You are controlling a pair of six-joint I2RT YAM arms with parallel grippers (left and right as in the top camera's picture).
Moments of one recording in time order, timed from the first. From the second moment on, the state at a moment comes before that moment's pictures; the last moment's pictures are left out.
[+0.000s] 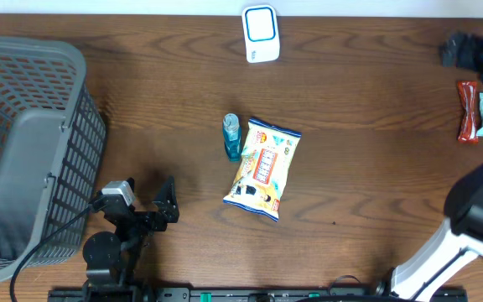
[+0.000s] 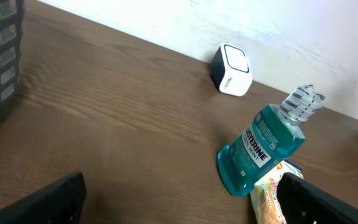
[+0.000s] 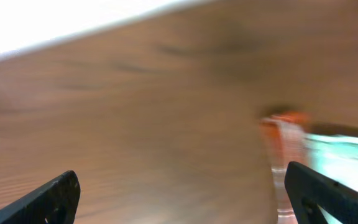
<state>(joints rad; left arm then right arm) 0.00 0.01 0.09 -0.29 0.21 -0.38 -0.39 2.04 1.99 -0.86 -0.28 -0.06</state>
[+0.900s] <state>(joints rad) 0.00 0.01 0.09 -0.29 0.21 -0.38 0.52 1.97 2.00 -1.16 -0.40 -0.06</state>
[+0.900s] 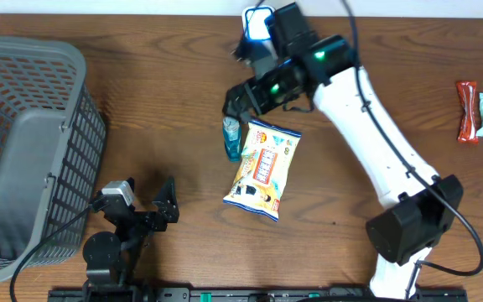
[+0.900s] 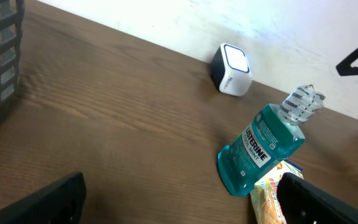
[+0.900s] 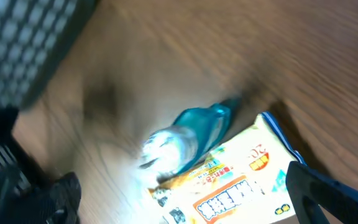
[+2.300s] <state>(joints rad) 0.00 0.01 0.09 -0.29 0.21 -0.38 0.50 2.02 2.00 -1.30 -0.40 -1.78</state>
